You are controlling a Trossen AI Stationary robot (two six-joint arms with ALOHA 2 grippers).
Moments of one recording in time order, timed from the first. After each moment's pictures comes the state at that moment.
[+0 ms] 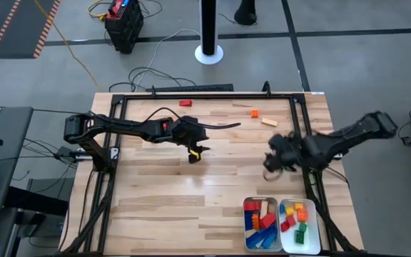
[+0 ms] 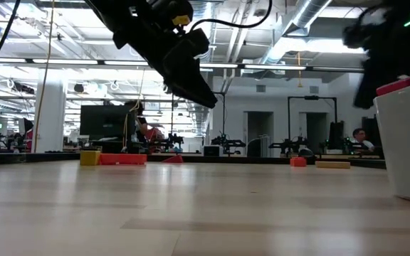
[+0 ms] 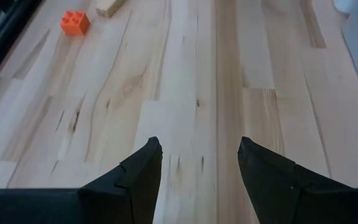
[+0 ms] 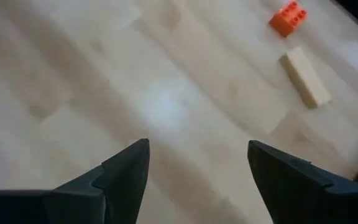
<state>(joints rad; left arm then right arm) 0.16 1.62 1.06 -0.07 0.02 0.09 0.30 1.02 0.74 -1.04 0.57 0.96</state>
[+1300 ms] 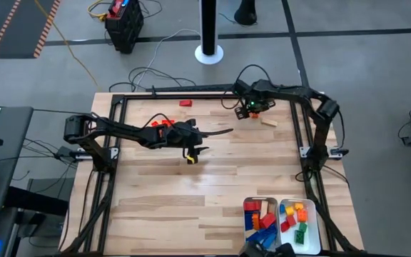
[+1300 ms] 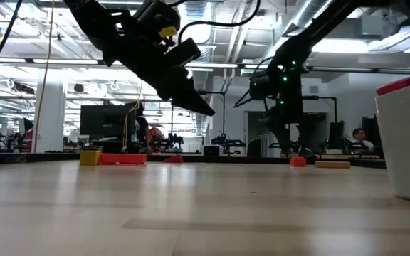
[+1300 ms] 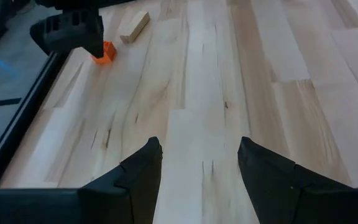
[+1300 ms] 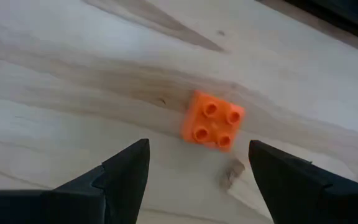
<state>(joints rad) 0.15 1.63 0.88 0.25 -0.09 0.26 -0.68 1.88 1.31 -0.93 0.21 0.53</state>
